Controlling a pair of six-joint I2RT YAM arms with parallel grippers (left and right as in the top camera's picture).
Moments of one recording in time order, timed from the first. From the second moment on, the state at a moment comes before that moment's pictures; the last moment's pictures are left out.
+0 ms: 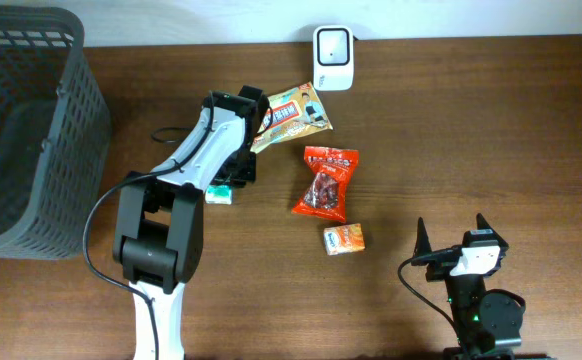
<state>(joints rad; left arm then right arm) -0.34 2.20 1.74 -1.23 -0.24 -0.34 0.04 0.01 0.01 -0.08 0.01 -0.05</state>
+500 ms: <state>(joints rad) -0.34 2.20 1.74 -1.16 -0.16 -0.33 0.04 0.01 0.01 -0.08 0.01 -0.05</state>
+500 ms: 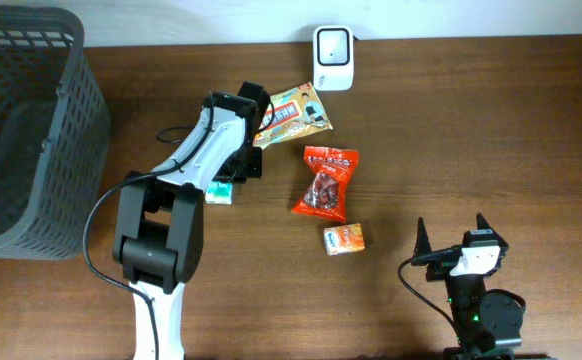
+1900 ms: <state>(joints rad) -0.26 2.13 1.81 -1.25 -0.03 -0.33 0.04 0.01 0.01 -0.08 0.01 -0.05</state>
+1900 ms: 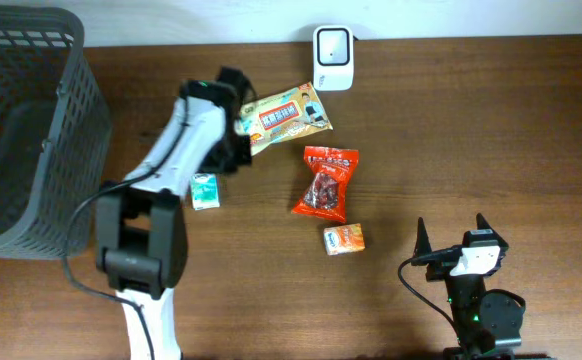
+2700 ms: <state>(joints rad) -0.10 2.05 1.45 -1.02 -0.06 -0.34 0.04 0.01 0.01 -0.08 0.01 -0.05</state>
